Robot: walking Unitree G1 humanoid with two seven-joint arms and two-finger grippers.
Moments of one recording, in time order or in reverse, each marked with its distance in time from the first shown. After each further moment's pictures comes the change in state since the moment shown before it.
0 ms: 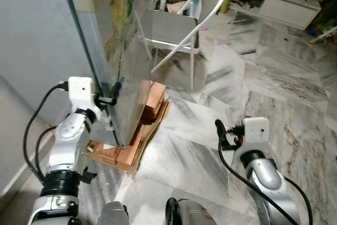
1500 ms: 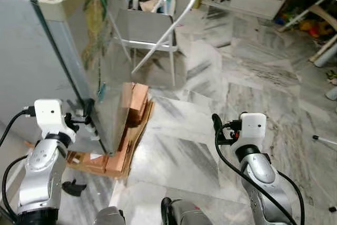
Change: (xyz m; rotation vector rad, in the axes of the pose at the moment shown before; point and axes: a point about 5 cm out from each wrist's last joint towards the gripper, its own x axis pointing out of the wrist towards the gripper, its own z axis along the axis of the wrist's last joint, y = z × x) left arm -0.065 0.047 -0.012 -0.028 0.046 0.246; right arm 0.018 0.013 0.013 0.070 -0.065 0.013
